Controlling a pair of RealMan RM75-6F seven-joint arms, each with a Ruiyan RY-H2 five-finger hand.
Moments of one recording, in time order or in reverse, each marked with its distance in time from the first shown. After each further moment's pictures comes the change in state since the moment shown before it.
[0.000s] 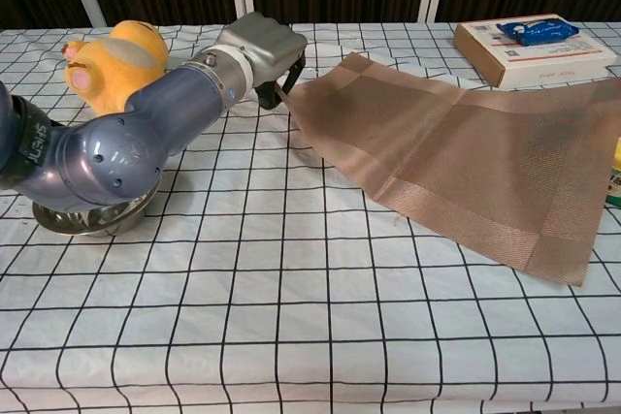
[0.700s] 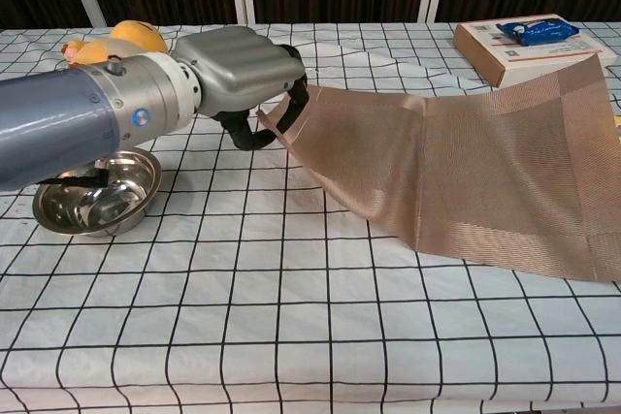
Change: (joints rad) left arm 0.163 0.384 0.181 -0.843 0.019 0.140 0.178; right arm -0.001 0.001 0.003 -0.001 0.003 -0.001 -0.001
